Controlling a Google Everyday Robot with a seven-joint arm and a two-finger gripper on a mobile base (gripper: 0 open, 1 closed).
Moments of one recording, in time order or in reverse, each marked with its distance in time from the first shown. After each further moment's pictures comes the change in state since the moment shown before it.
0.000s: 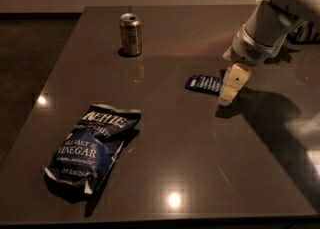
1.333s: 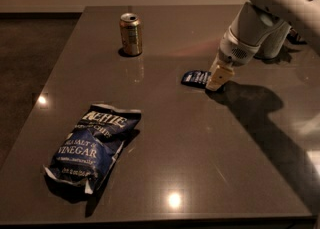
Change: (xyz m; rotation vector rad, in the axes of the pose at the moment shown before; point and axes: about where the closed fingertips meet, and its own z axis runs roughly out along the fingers) arm -0.018 -0.009 0.022 -0.025 0.016 0.016
